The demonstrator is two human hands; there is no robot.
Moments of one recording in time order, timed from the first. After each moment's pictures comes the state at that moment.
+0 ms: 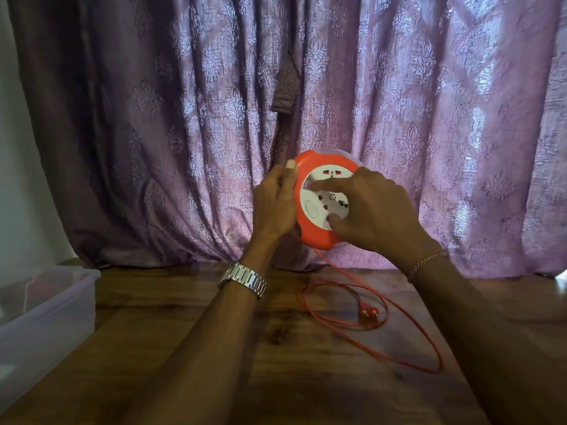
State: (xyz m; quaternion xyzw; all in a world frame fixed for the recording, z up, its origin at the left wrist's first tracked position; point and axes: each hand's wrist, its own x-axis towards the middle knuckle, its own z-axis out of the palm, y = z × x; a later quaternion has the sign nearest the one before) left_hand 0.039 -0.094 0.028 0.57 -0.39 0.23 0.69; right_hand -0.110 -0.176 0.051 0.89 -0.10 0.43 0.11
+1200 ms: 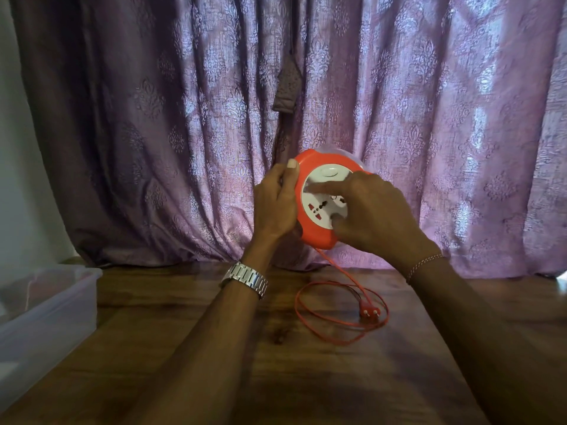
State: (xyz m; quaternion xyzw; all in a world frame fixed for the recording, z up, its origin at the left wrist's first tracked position) left_hand 0.044 -0.094 0.027 0.56 -0.39 0.24 0.69; right_hand -0.106 -0.174 0.048 0.89 -0.07 0.44 0.09
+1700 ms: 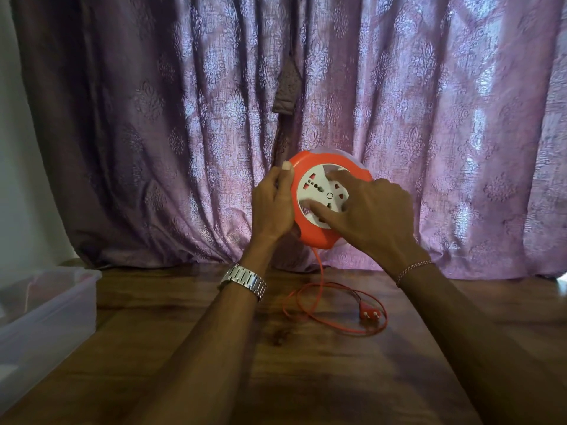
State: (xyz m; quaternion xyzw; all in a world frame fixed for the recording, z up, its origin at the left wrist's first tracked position) left_hand 0.049 -0.094 0.026 0.57 -0.37 0.23 0.70; right_hand -0.094 -0.180 0.039 0.80 -0.11 0.58 0.11
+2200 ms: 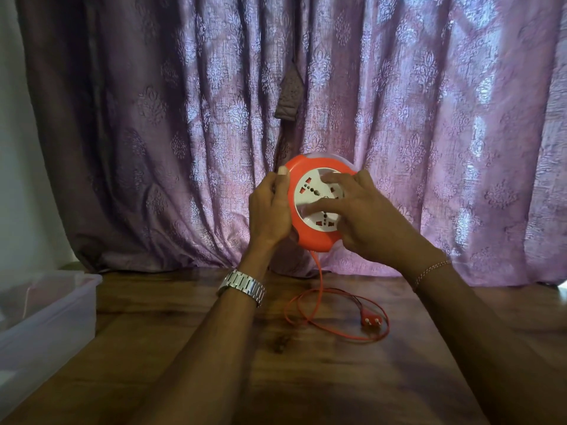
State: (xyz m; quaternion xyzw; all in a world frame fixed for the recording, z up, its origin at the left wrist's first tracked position) left_hand 0.053 -0.091 0.026 0.58 -0.36 0.25 0.69; right_hand -0.093 -0.195 0.047 0.90 0.04 0.42 0.14
